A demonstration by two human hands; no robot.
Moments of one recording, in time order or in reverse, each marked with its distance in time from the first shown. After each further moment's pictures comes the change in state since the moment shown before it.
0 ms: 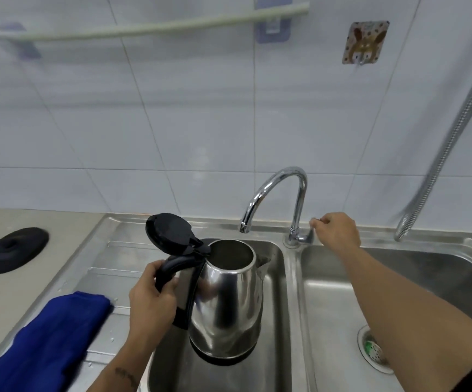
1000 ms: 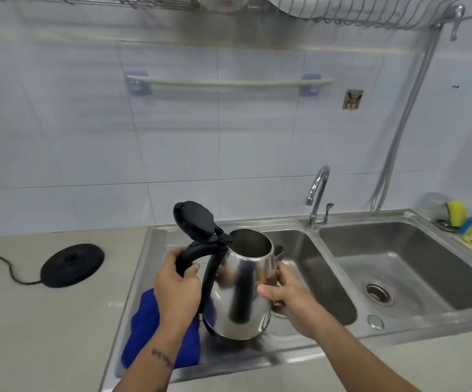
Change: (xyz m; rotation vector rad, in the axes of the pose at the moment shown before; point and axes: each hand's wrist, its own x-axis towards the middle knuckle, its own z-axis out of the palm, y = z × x) left_hand 0.024 -0.062 -0.246 -0.335 -0.179 0.109; right_hand -0.415 -0.171 0.125 0.878 -0.452 0.054
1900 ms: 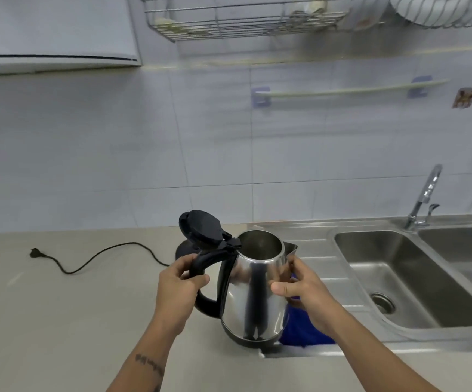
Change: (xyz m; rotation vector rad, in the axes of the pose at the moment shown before) left_hand 0.069 -0.027 -0.305 -0.117 -0.117 -0.096; right_hand -0.017 0.007 0.275 -0.053 -0.075 -0.100
